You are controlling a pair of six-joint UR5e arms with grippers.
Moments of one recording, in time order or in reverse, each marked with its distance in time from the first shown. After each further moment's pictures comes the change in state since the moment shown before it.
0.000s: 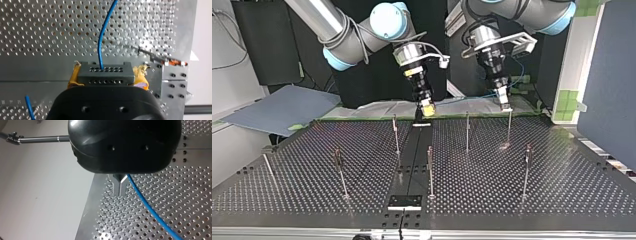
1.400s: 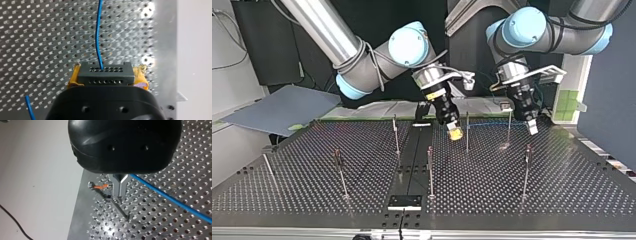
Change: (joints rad) left arm 0.277 -0.062 0.102 -0.048 0.221 -0.019; right arm 0.038 0.120 -0.376 0.242 -0.073 0.077
